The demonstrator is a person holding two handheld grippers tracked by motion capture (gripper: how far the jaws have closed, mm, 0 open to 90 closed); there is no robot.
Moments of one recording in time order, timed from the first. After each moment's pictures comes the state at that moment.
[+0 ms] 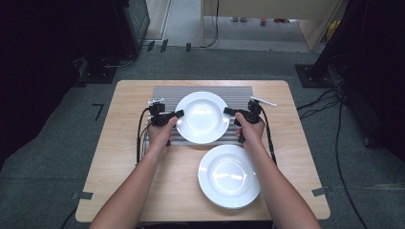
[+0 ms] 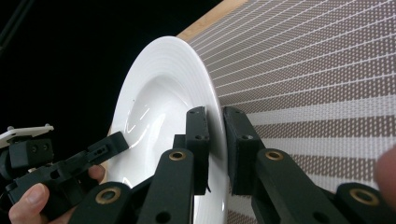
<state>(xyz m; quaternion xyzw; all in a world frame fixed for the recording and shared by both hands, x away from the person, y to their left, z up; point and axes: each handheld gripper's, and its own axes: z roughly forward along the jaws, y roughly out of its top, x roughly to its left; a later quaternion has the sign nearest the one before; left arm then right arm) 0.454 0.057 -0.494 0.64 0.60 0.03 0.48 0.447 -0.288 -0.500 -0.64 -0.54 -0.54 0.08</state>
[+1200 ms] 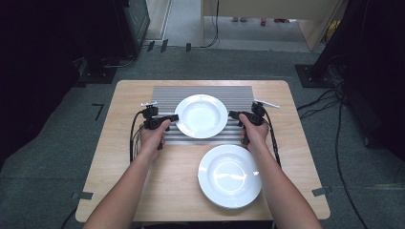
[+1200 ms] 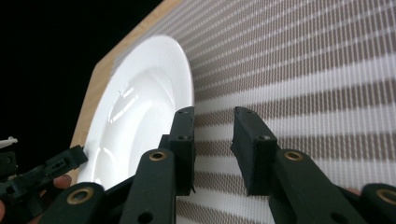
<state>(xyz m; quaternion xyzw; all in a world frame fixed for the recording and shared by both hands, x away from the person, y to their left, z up) 0.443 0.083 -0.507 0.65 0.61 0.01 0.46 0.446 -0.304 -0.516 -0.68 -0.54 -0.49 0.07</state>
